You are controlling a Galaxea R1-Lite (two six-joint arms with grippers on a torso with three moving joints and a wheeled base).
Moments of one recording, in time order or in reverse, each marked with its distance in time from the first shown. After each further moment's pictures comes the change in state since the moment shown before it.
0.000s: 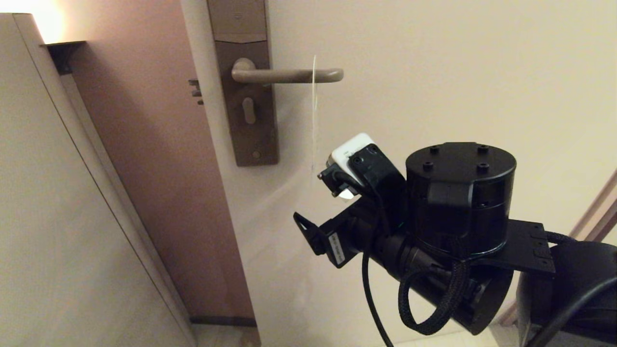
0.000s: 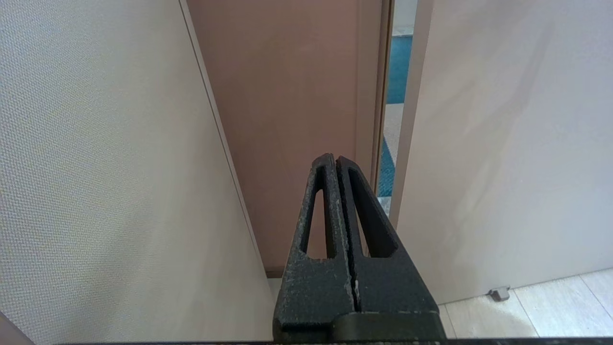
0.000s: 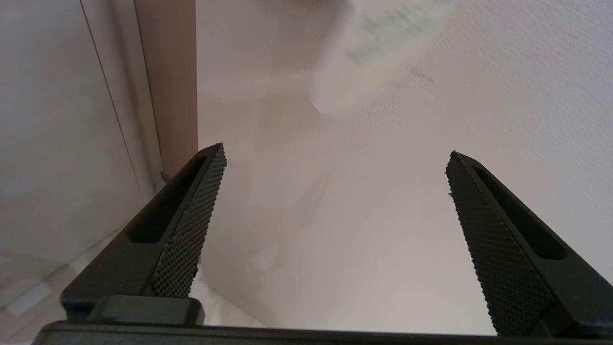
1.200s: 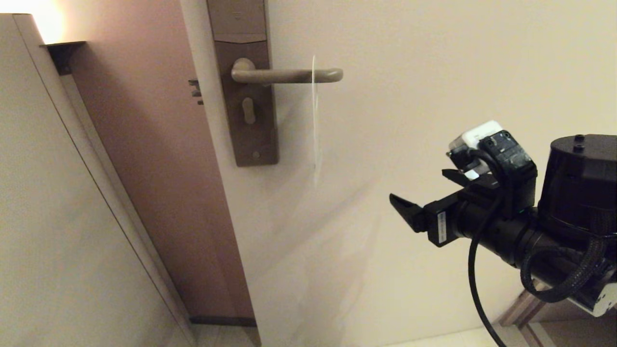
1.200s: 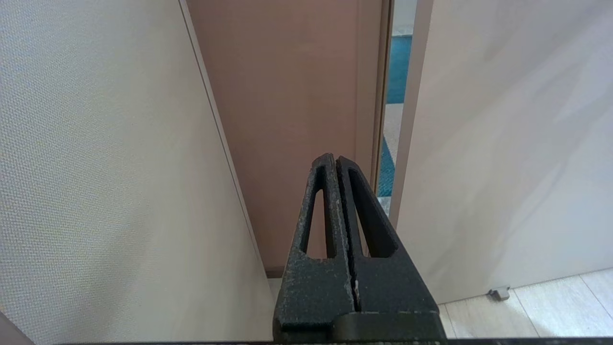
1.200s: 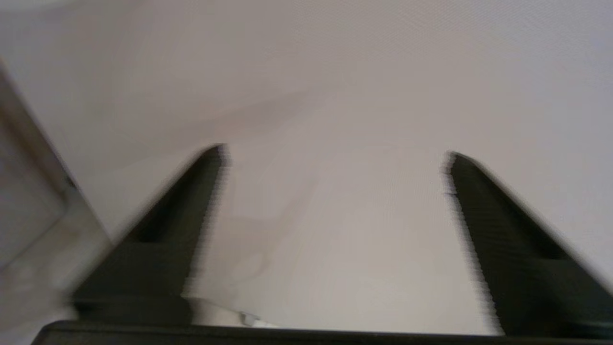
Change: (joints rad) left arm 0.000 0.000 0.000 -0.001 0.000 0.000; right arm -0.266 -0.252 0.250 0.000 0.007 0.005
